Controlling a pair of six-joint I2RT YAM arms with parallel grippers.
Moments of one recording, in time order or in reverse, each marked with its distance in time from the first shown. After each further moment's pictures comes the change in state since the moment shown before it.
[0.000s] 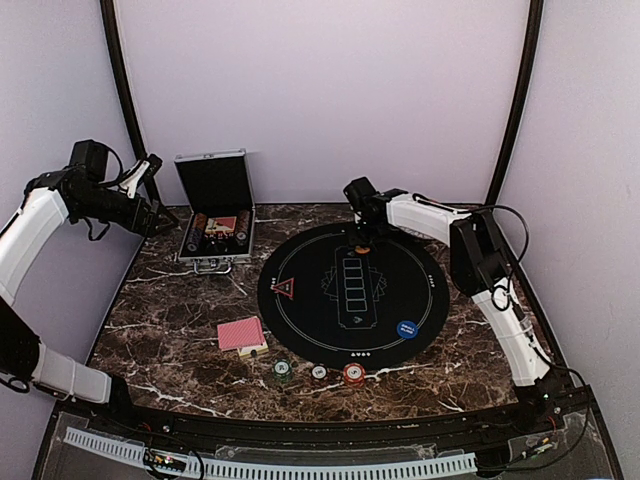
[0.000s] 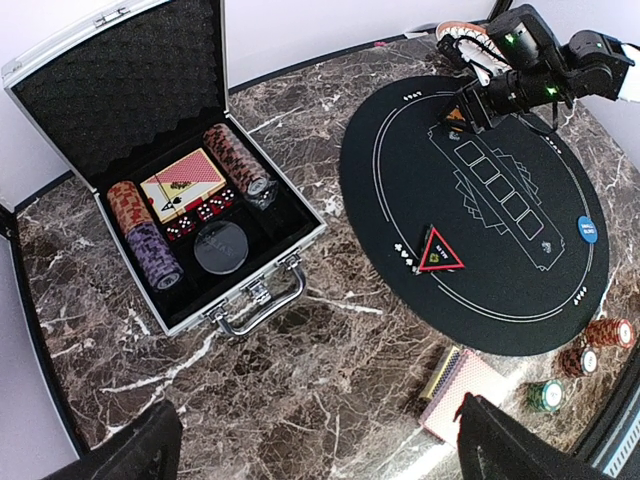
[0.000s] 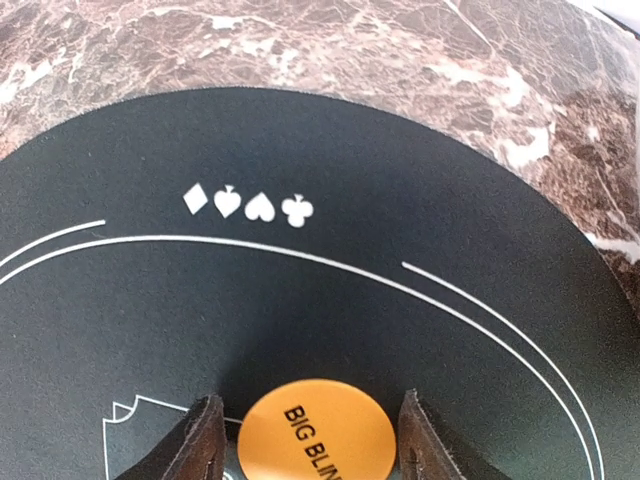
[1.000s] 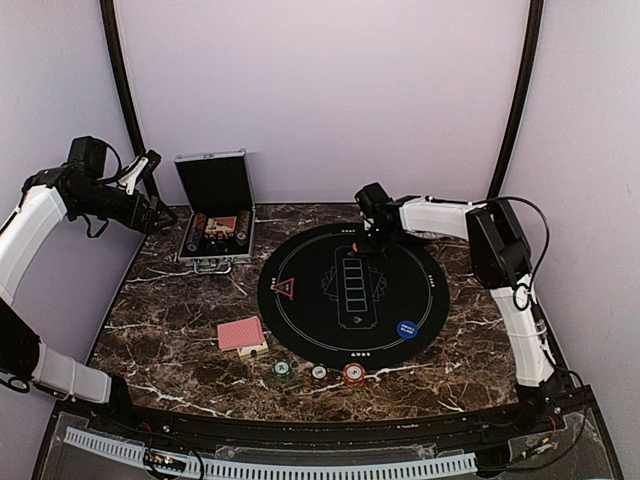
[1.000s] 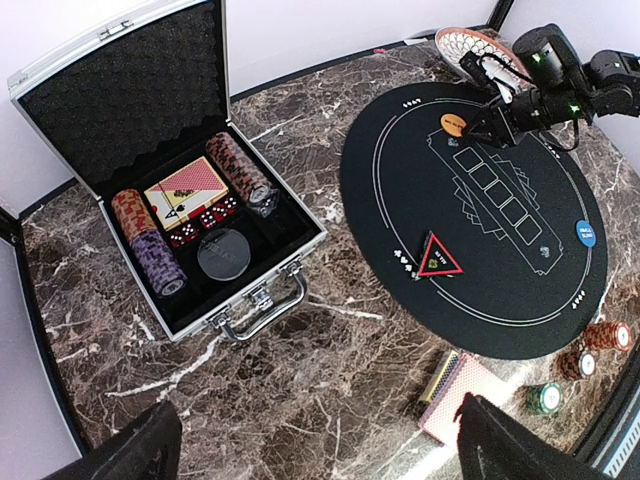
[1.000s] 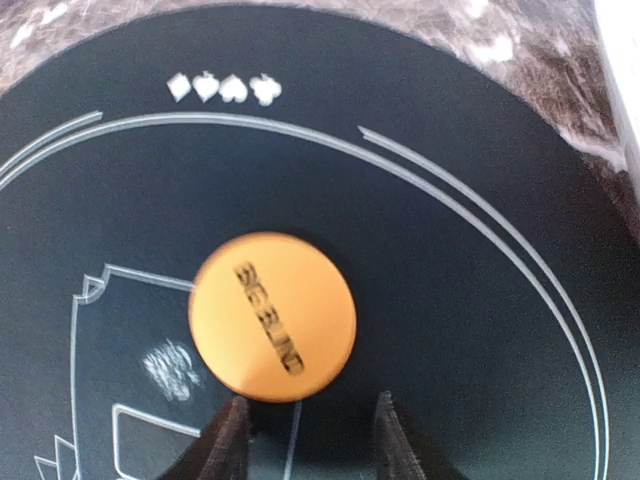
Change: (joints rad) left arm 0.000 0.003 0.028 -0.012 0.003 -0.001; right arm -0.004 -0.220 -0.393 0.169 -0.045 -0.005
